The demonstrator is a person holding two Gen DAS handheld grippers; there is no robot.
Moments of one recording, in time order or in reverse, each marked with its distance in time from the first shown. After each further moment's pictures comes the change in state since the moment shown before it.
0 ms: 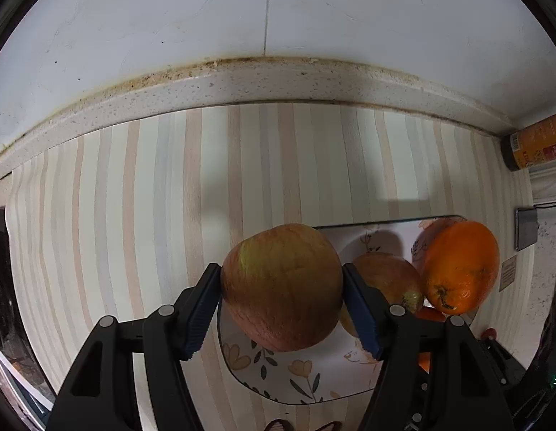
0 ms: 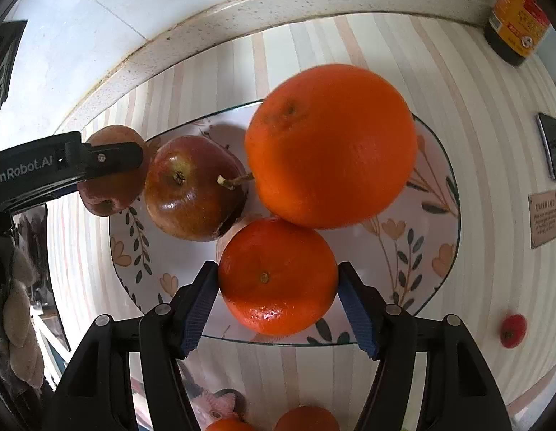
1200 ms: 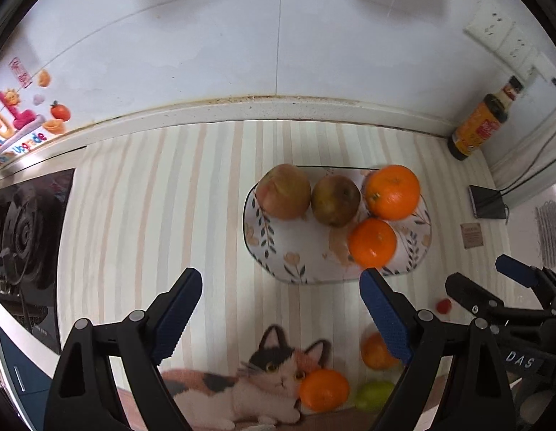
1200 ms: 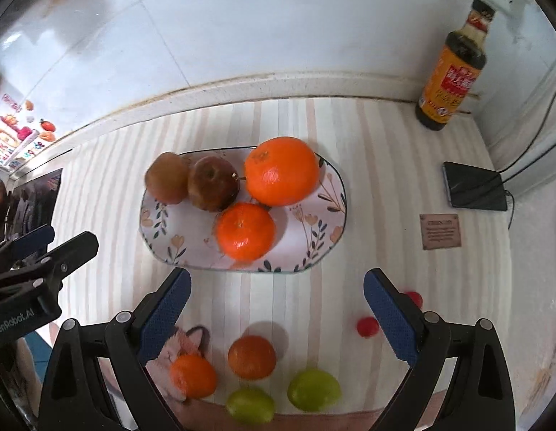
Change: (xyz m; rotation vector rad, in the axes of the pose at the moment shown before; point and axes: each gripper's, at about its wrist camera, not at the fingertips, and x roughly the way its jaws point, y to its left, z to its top) left arm -0.128 -0.033 -0.138 -0.031 -0.274 0.042; right arm -0.149 -0.009 -0.060 -0.147 -0.201 -0.126
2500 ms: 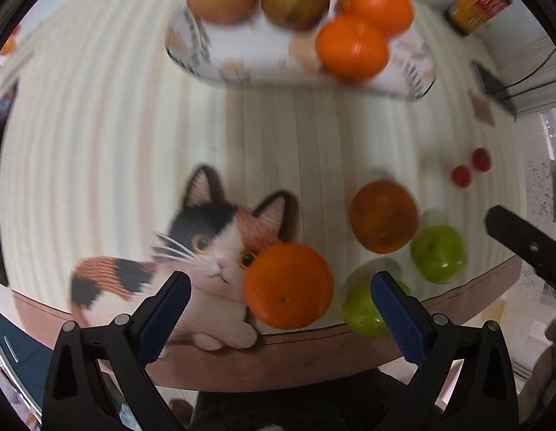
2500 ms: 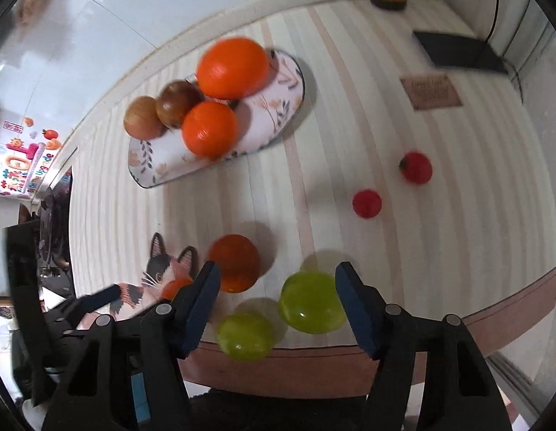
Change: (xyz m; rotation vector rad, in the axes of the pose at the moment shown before) left arm 0.103 -0.045 -0.114 0.034 0.397 -0.083; right arm 0.033 -0.064 -0.107 0.225 0.147 0.167
